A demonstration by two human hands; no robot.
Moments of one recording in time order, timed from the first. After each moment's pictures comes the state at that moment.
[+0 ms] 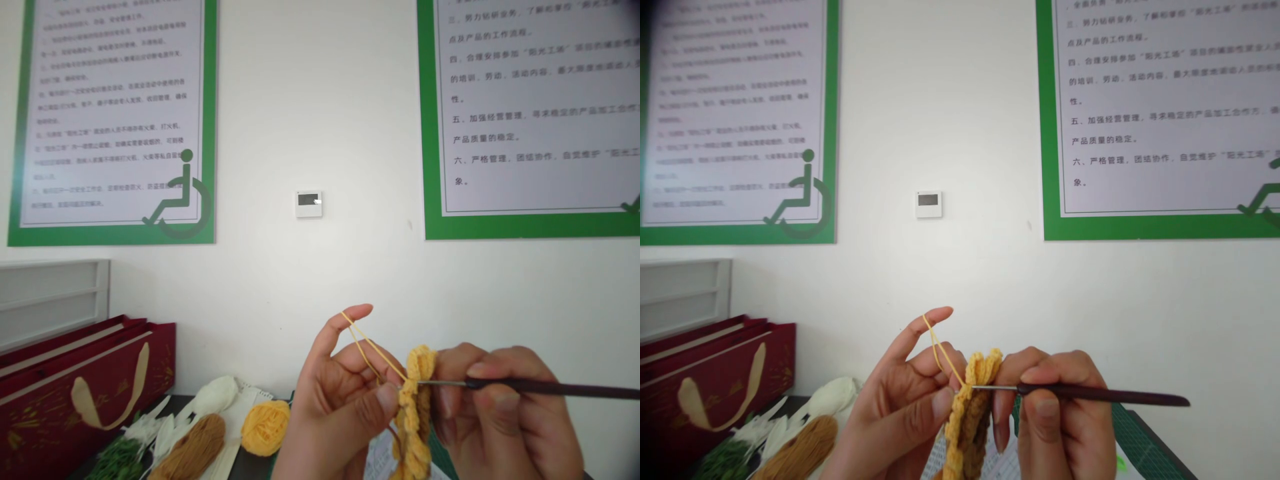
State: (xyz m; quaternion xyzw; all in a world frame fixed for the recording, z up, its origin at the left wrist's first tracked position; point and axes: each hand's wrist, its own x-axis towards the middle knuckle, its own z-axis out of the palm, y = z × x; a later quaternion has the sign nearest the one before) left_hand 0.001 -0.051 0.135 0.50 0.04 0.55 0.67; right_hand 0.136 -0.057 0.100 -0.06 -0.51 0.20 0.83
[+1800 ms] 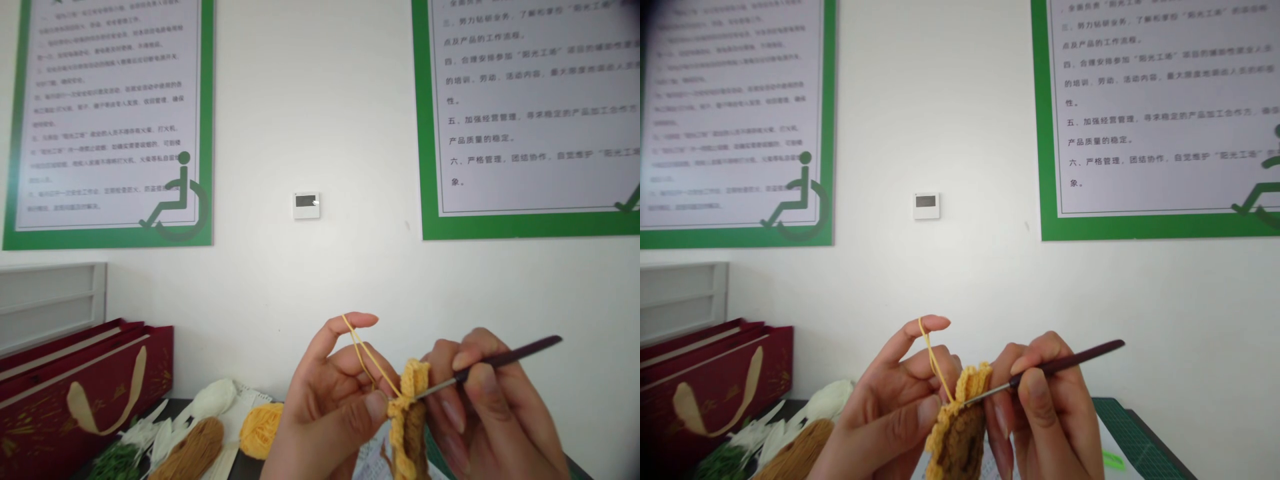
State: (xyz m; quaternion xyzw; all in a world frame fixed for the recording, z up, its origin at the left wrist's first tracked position) left_hand -0.005 -0.051 0.136 0.54 0.02 0.52 0.67; right_hand 0.132 -0.072 0.111 -0.12 -0.45 0.39 0.80
